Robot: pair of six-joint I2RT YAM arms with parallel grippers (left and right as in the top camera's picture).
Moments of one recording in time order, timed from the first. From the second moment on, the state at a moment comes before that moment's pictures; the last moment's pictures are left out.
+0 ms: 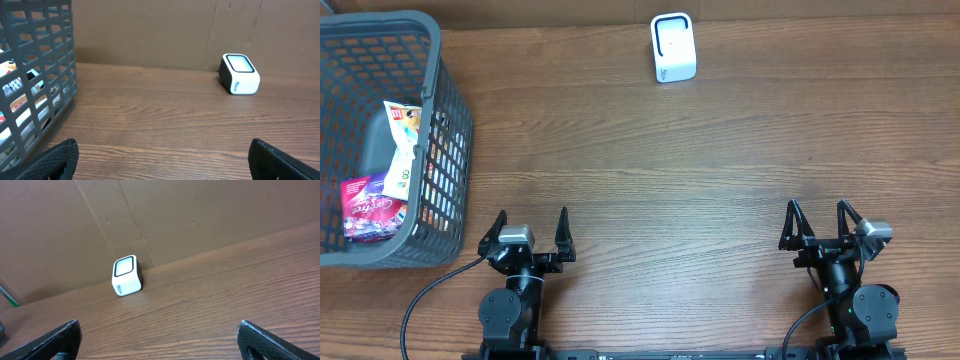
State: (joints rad) left arm -0.03 0.01 0.01 -0.08 -0.03 -0.09; right arm 0.13 0.01 0.02 -0.03 0.01 0.36
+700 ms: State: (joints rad) left arm -0.03 0.01 0.01 -0.08 -0.03 -0.09; right arm 0.13 0.01 0.02 -0.03 0.01 0.36
